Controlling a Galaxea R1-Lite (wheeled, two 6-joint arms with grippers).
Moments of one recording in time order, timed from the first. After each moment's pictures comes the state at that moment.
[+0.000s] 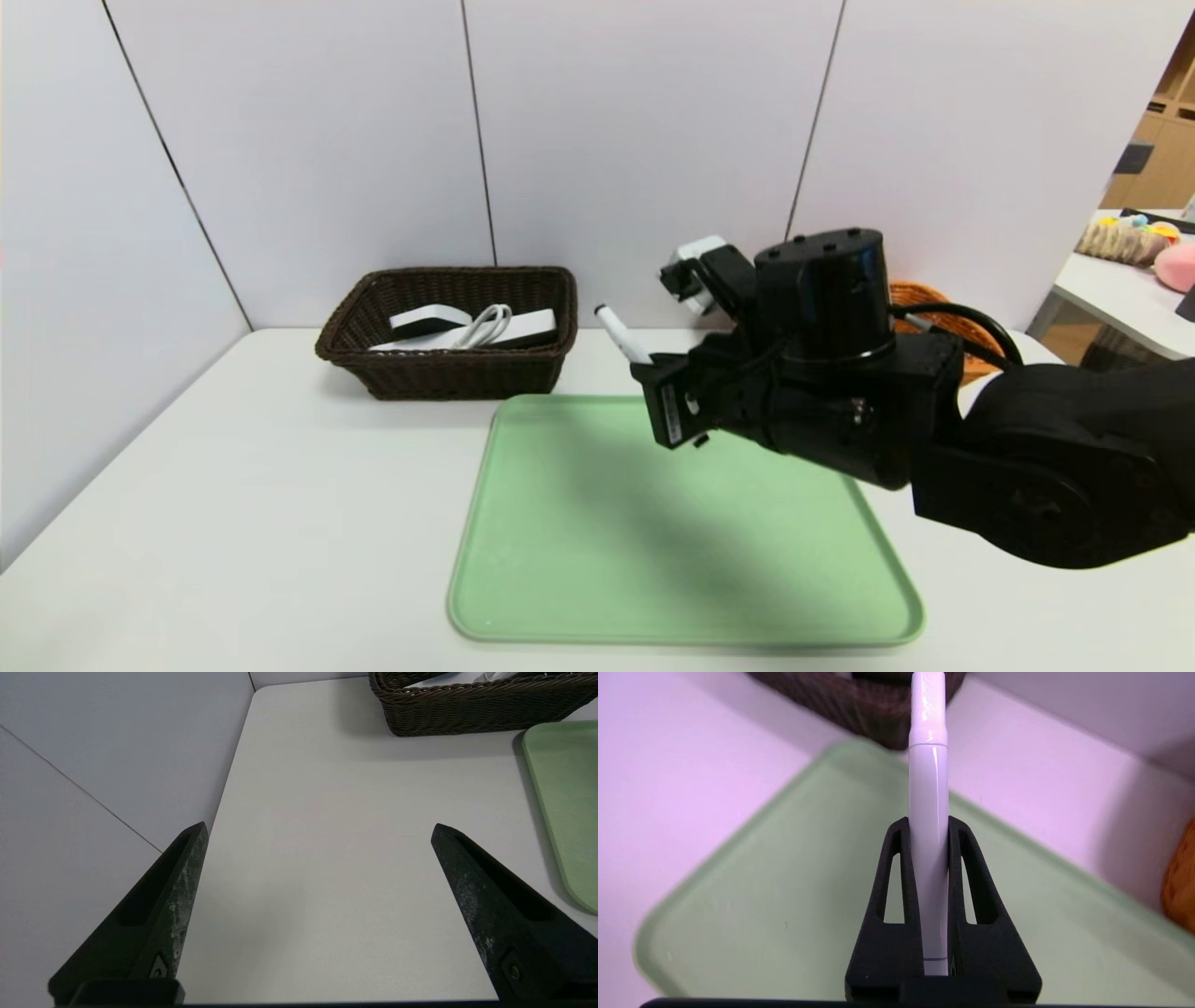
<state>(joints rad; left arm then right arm) -0.17 0.68 -0.85 0.45 0.34 0.06 0.75 1.80 -1.07 -0.38 -0.15 0.01</state>
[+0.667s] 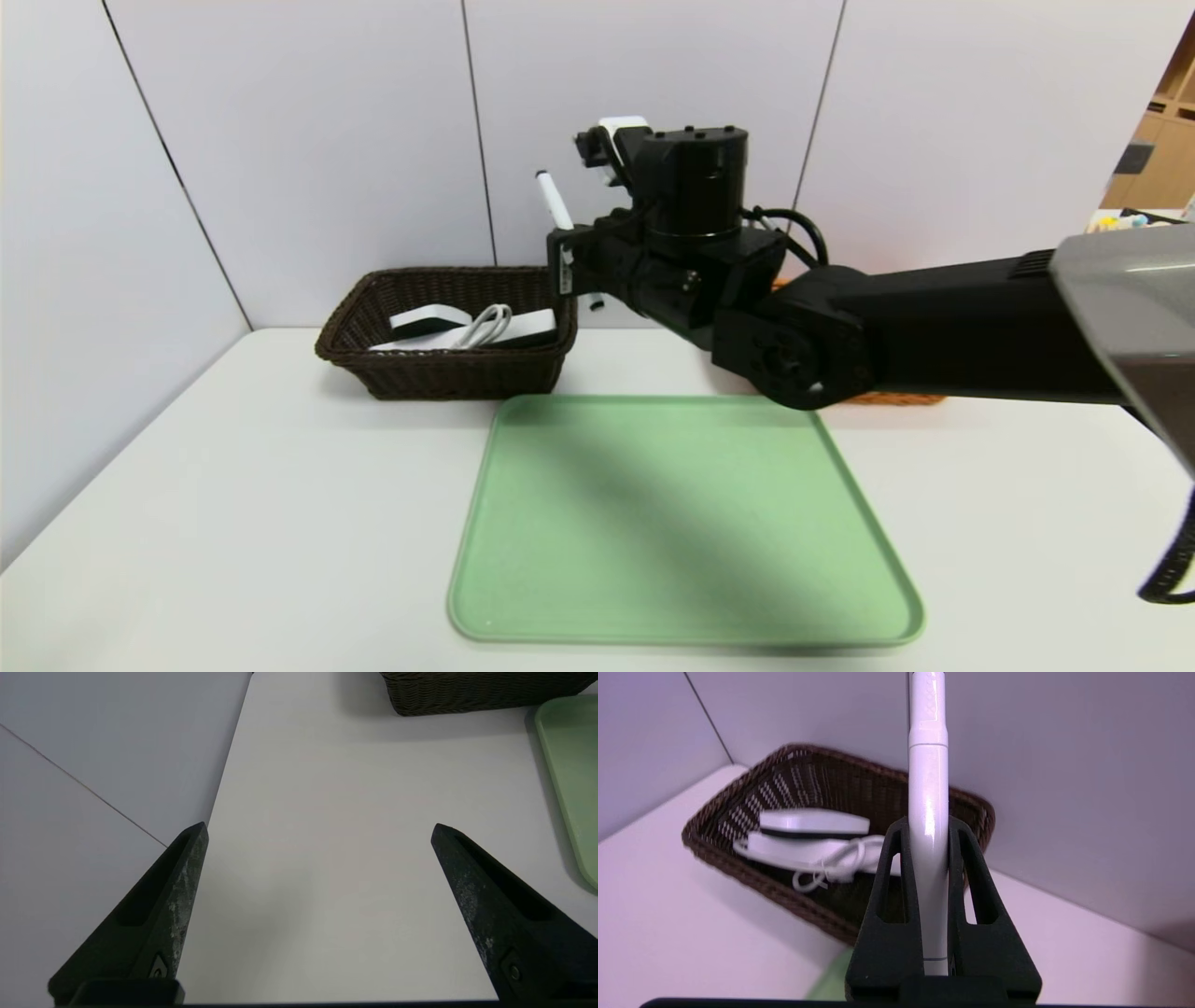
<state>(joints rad) -0.17 0.68 -0.81 0.45 0.35 0.06 0.75 2.13 -1.67 -0.41 -0.22 0.03</state>
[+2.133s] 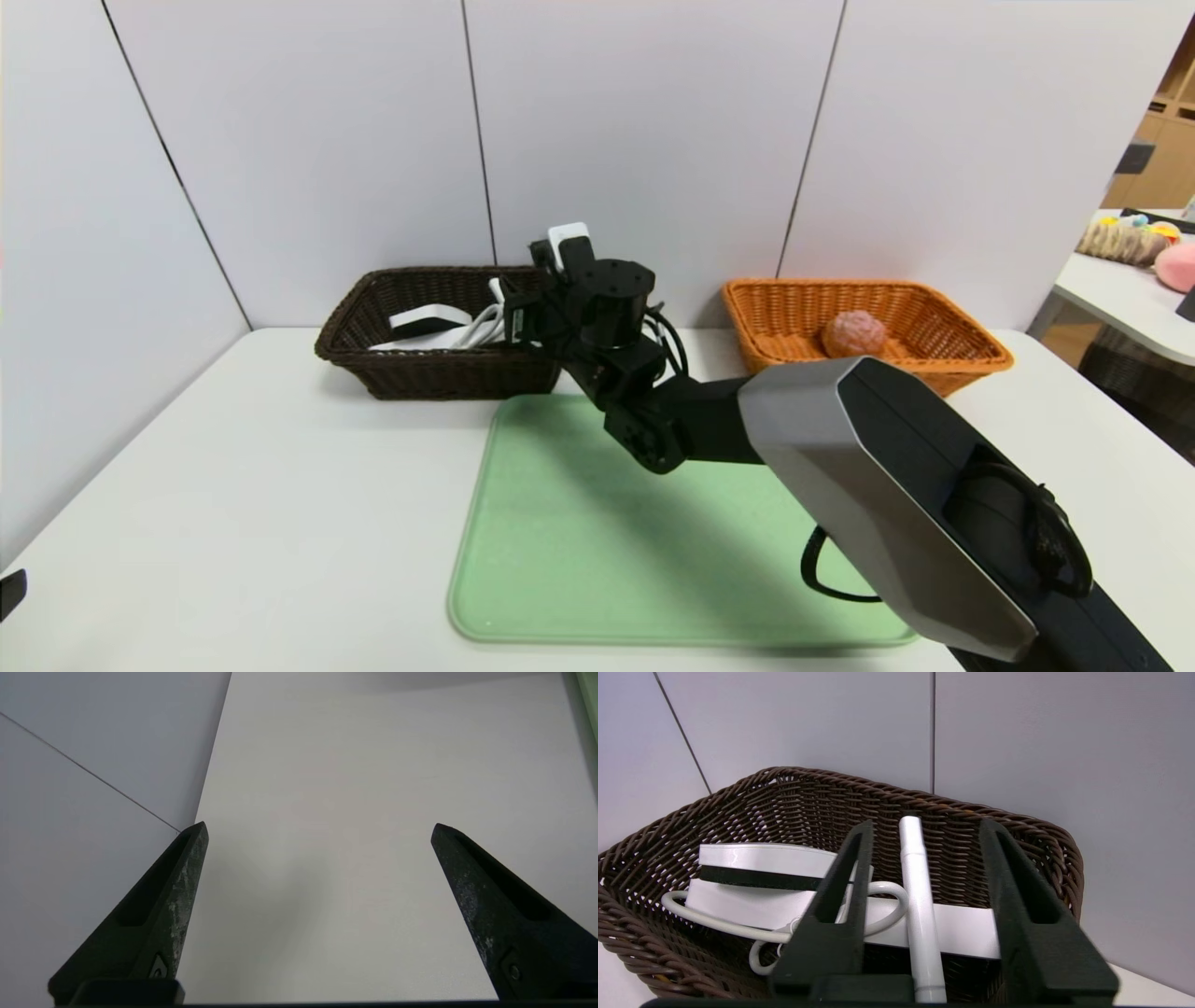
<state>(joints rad) -0.17 0.65 -0.71 0.46 0.36 0.07 0.74 2.58 -1.96 -0.79 -0.19 0.00</state>
